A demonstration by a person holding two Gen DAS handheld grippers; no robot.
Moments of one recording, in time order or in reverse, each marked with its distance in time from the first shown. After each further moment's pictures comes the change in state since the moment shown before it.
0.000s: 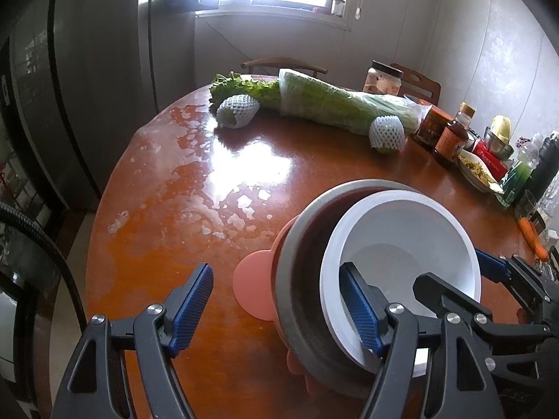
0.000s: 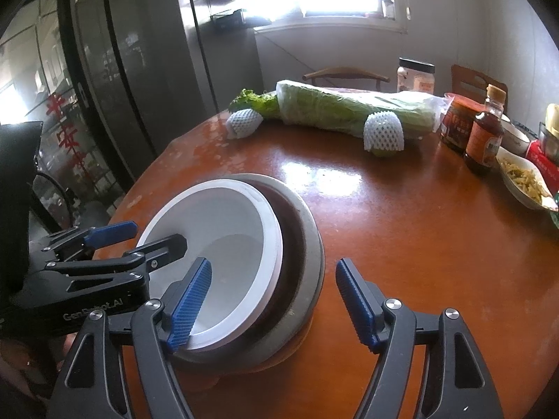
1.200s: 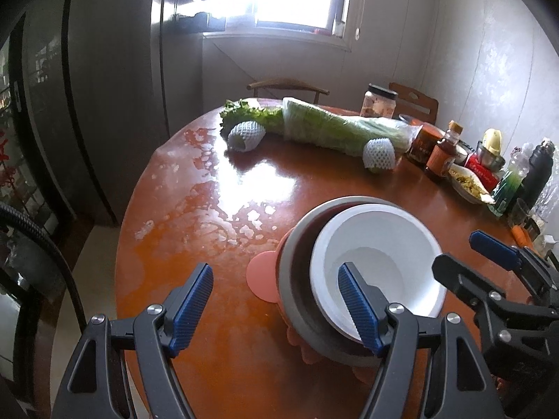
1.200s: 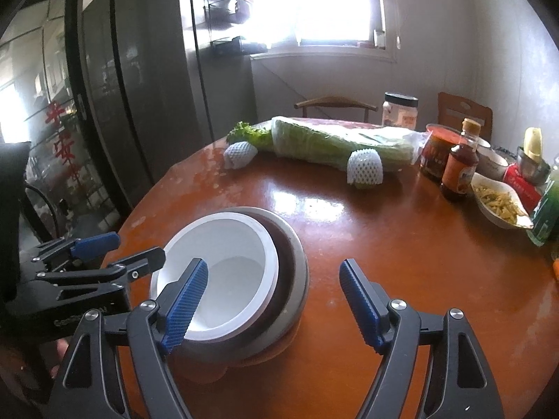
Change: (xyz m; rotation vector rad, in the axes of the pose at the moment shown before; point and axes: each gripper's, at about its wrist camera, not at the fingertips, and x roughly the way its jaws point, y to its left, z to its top) left arm -0.046 -0.005 -0.006 -0.003 -0.088 0.015; right arm -0.041 0.007 0.005 -0.028 -0.111 -0.057
